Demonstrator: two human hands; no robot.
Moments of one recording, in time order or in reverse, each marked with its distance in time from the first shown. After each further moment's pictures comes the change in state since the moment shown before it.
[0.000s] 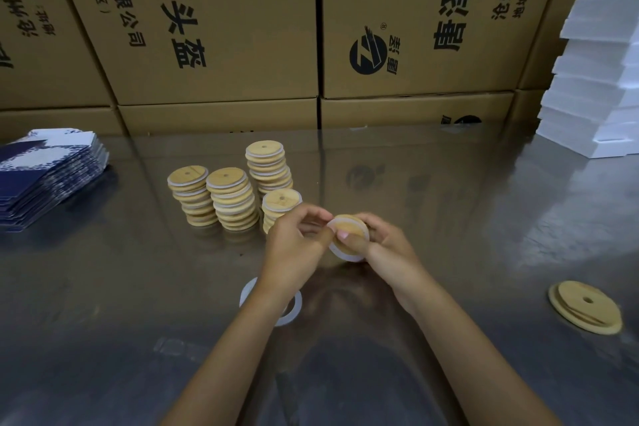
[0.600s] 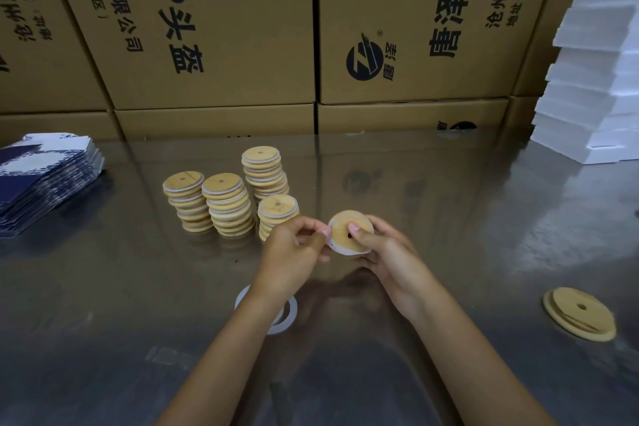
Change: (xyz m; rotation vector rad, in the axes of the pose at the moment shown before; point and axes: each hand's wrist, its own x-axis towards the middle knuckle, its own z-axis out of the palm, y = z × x) left_hand 0.002 -0.001 -0.001 -0.070 -0.076 -0.085; right_hand 0.002 -0.002 -0.010 0.280 -0.019 0.111
